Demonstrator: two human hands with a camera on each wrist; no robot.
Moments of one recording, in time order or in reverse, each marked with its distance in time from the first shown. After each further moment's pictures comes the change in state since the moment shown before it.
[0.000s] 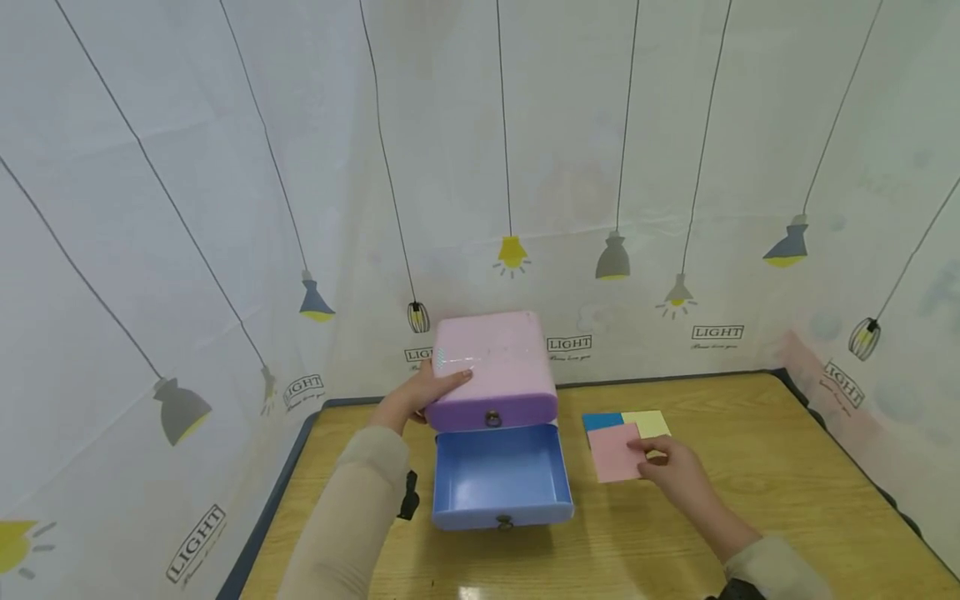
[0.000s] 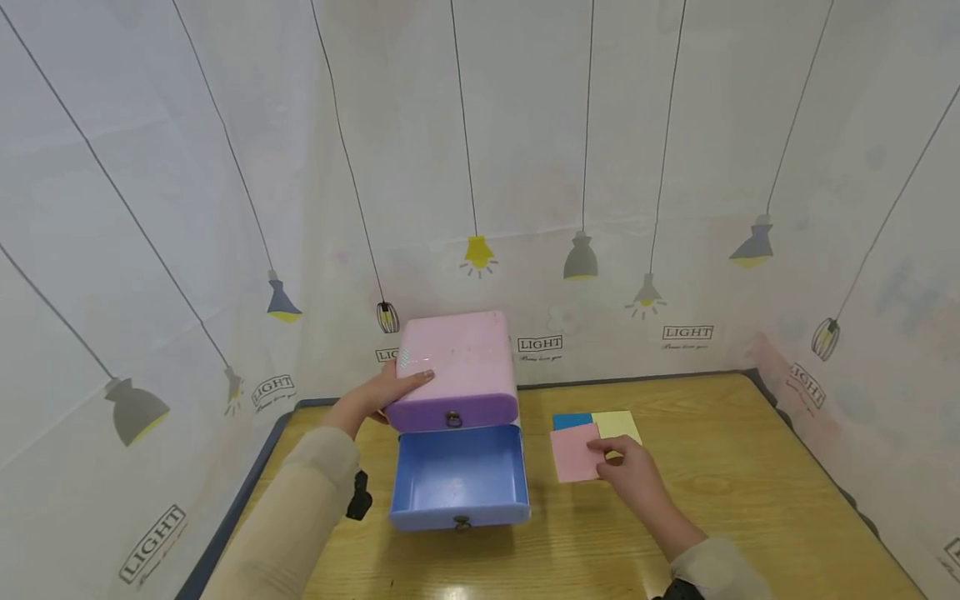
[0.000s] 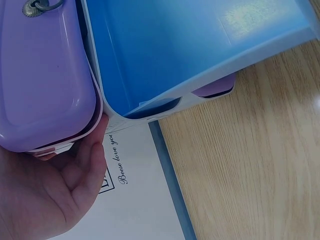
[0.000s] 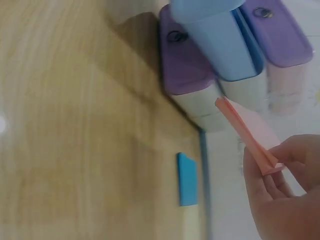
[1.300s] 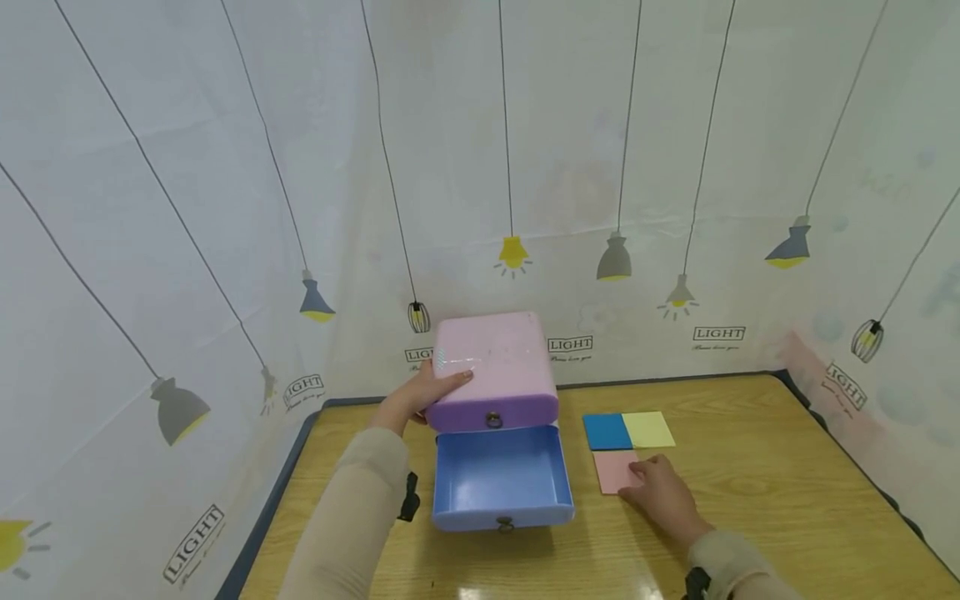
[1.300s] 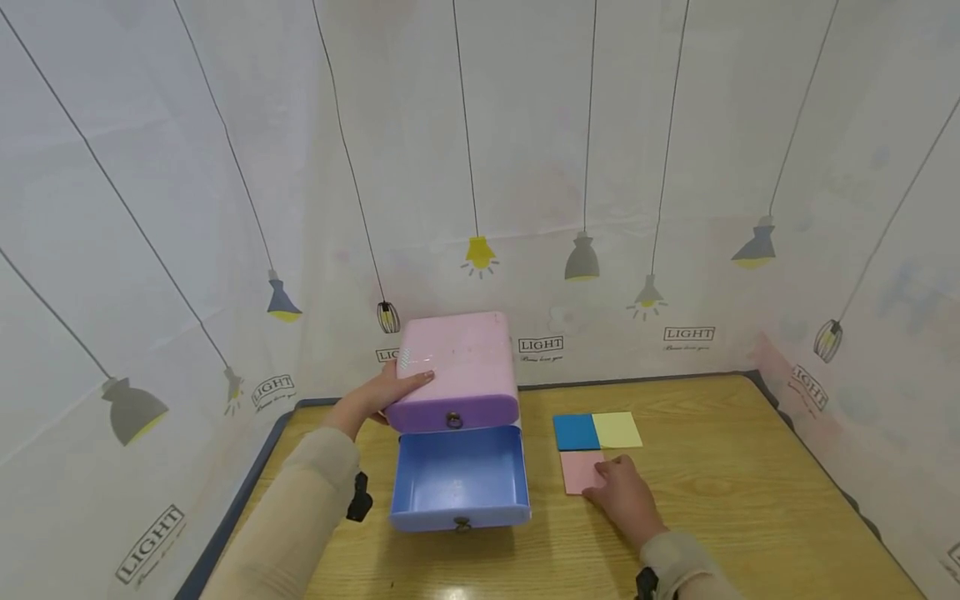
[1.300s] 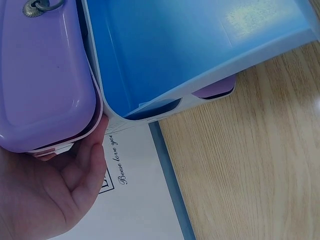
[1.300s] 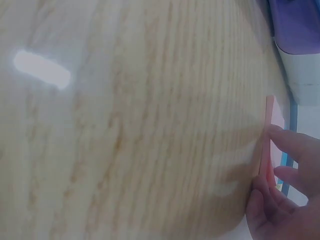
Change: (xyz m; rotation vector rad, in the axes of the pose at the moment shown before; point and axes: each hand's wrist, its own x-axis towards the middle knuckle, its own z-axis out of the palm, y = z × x) left_hand -0.002 0.000 0.000 -0.019 0.001 0.006; right_hand 0.034 0.077 0.035 -0.510 -0.049 0.002
